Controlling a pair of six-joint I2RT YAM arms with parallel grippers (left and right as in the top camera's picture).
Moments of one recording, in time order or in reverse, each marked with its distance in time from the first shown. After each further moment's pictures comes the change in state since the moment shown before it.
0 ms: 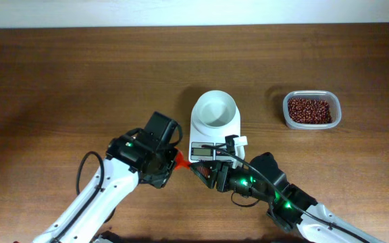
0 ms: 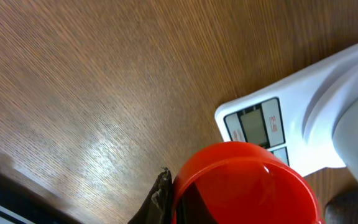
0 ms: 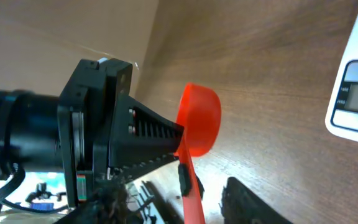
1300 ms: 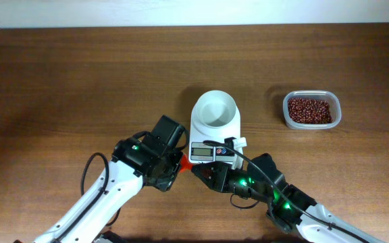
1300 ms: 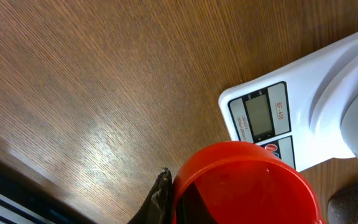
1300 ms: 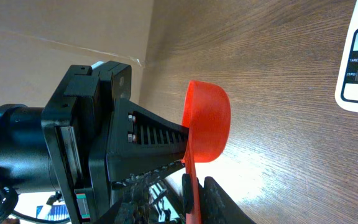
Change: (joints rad) left arm -0.065 0.000 0.000 -0.001 0.000 -0.074; right arm 0.015 0.002 0.000 -0.008 -0.011 0.095
